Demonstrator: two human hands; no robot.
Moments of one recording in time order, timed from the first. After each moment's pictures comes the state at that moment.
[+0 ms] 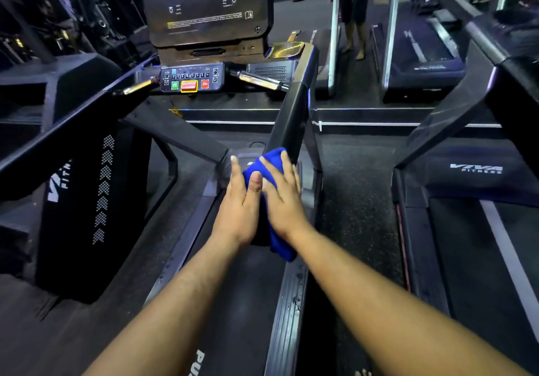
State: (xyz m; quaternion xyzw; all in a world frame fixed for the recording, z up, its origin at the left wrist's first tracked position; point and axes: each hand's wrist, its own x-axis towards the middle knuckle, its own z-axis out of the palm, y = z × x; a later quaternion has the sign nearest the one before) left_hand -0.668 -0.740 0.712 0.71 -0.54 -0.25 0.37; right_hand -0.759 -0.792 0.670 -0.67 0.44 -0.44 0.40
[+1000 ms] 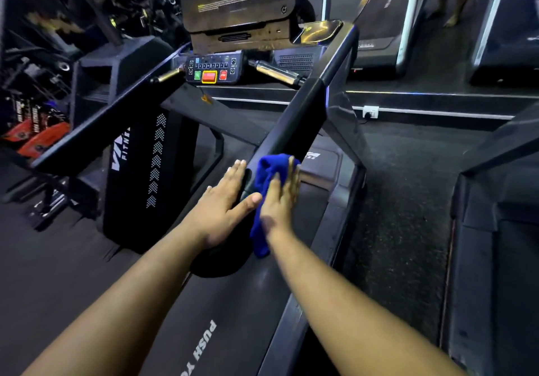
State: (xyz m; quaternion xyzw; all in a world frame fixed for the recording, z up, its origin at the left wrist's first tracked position) left_hand -0.675 -0.804 0.721 0.77 -0.61 -0.17 0.11; right_hand -0.760 -0.882 0.622 -0.52 0.44 -0.48 0.55
